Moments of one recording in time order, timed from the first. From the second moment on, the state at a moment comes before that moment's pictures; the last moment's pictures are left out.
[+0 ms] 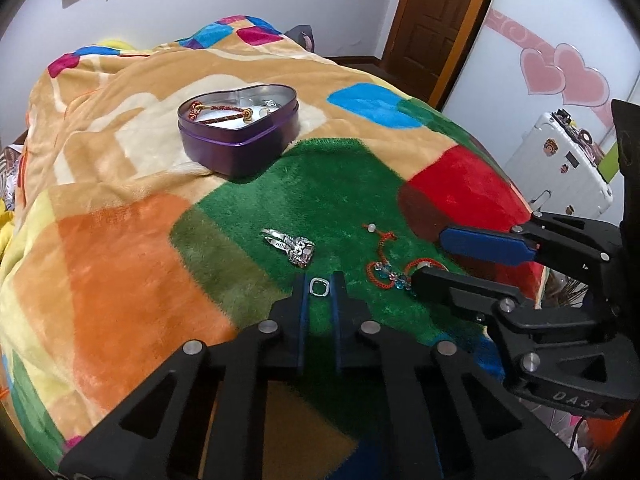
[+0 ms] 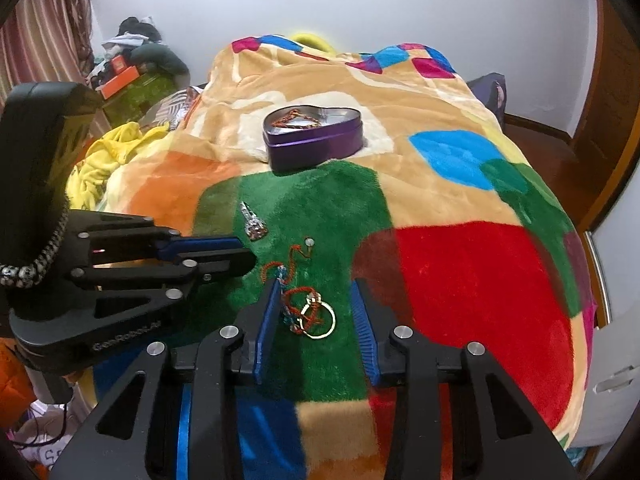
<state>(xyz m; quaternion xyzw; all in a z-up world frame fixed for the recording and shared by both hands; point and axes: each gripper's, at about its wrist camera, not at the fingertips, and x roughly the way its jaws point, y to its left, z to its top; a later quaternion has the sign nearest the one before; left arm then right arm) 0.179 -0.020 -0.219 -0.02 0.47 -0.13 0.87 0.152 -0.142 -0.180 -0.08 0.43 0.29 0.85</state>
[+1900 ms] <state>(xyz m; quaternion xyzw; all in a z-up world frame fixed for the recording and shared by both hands) 0.203 0.048 -0.121 -0.05 0.35 -0.05 0.94 0.197 -0.096 -0.090 -0.08 0.31 0.30 0.90</state>
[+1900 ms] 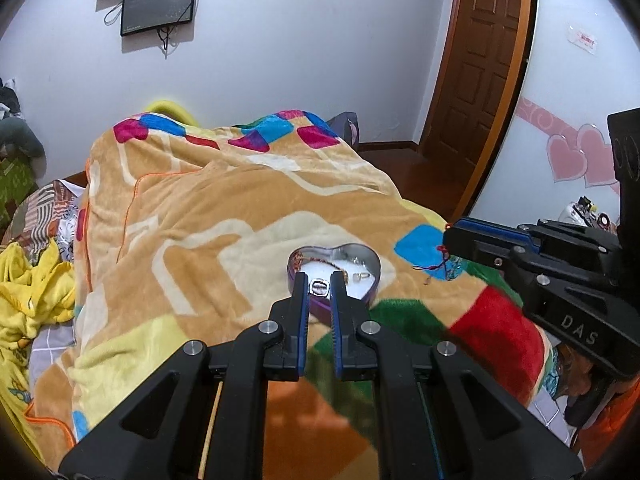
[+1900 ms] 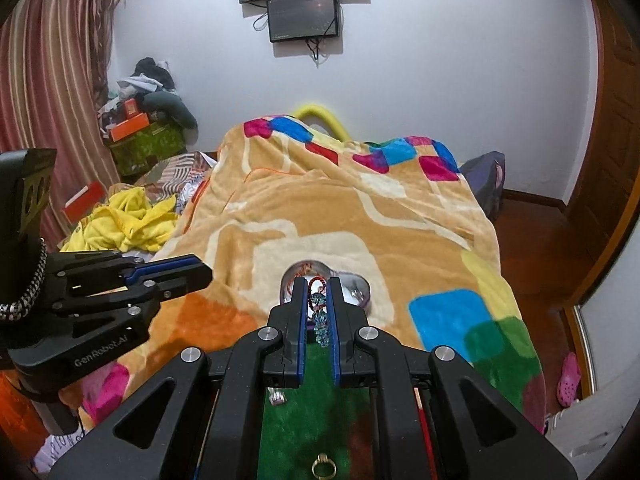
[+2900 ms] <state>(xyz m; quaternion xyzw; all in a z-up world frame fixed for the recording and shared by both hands) 0.284 0.040 -0.172 -0.03 0.40 -0.07 0.91 0.276 -0.083 -0.129 -0.04 0.38 0.32 0.87</state>
